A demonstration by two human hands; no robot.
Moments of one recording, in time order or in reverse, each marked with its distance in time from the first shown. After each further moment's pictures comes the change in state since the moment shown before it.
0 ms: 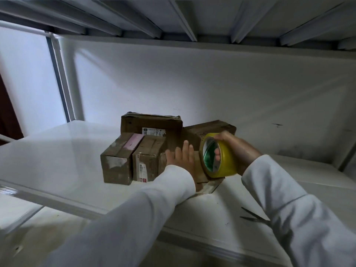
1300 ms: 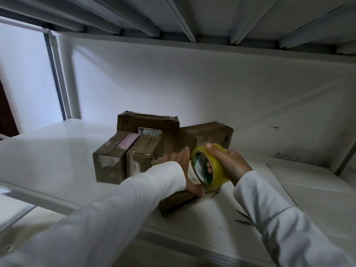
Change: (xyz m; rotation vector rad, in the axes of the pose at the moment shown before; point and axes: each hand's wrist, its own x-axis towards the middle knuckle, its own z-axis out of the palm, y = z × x) left_hand 0.010 -0.009 -0.003 -0.405 -0.176 0.076; right_hand 0.016 0.033 -0.003 -0.133 0.105 -0.140
